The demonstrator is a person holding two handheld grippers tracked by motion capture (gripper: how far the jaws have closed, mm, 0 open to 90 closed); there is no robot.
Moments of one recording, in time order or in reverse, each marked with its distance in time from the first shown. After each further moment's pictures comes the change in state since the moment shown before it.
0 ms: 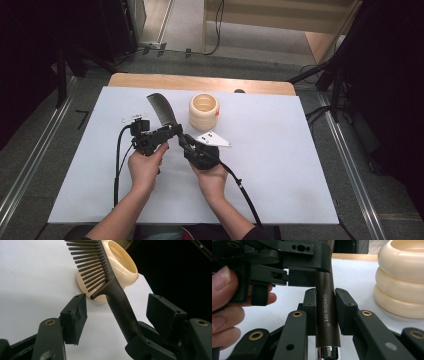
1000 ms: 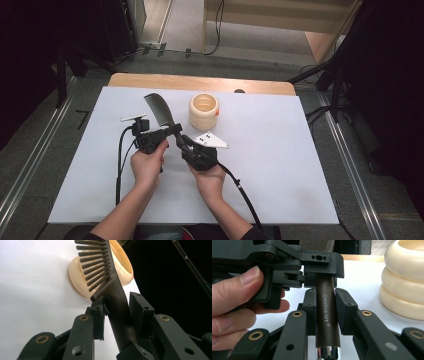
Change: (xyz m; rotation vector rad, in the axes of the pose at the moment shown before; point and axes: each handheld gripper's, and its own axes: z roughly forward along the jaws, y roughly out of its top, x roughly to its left) left arm 0.010 0.000 0.006 0.027 -0.092 -0.139; right arm 0.004 -0.003 0.003 -0.010 0.016 -0.004
